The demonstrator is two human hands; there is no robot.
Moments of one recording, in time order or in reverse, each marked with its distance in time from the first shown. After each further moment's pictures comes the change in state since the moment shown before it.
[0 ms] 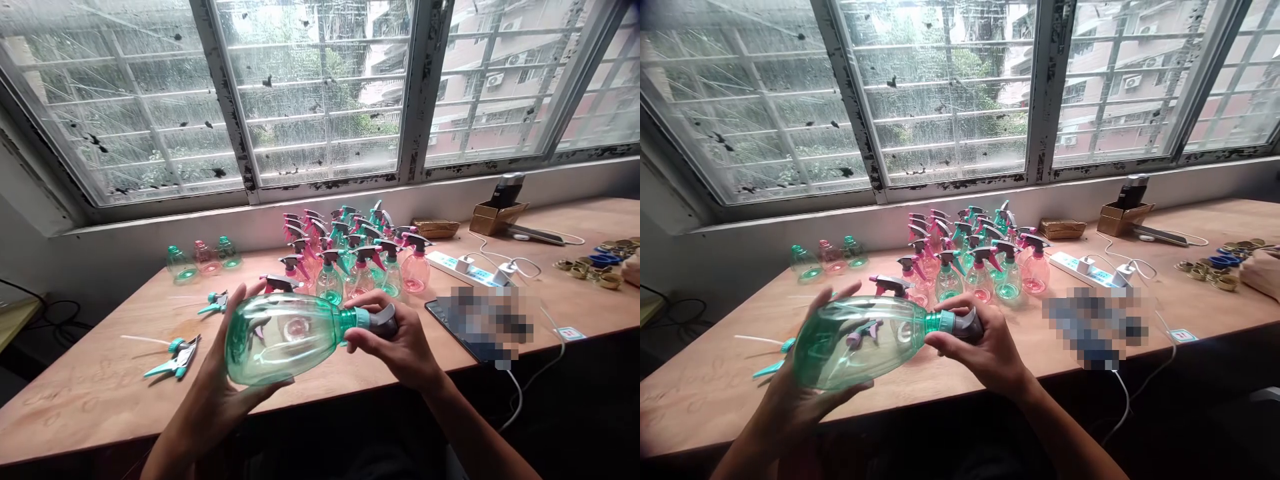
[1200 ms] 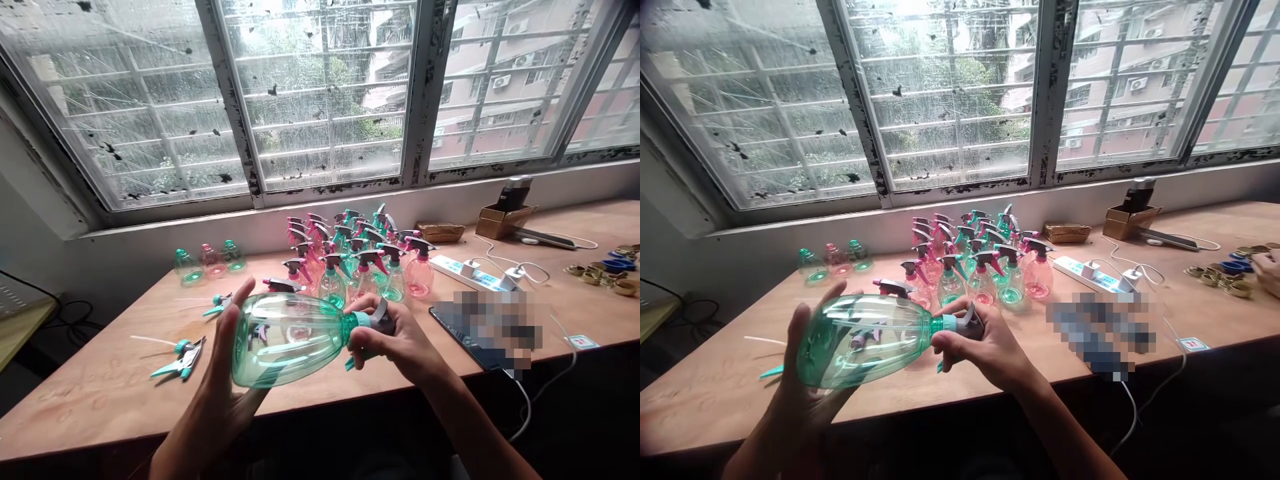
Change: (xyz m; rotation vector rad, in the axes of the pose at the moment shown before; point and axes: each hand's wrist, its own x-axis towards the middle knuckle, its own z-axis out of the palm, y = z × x) left_hand 0.001 0.005 0.002 0.167 0.044 0.229; right_hand 0.006 -0.003 -0.010 0.221 -0.143 0.222
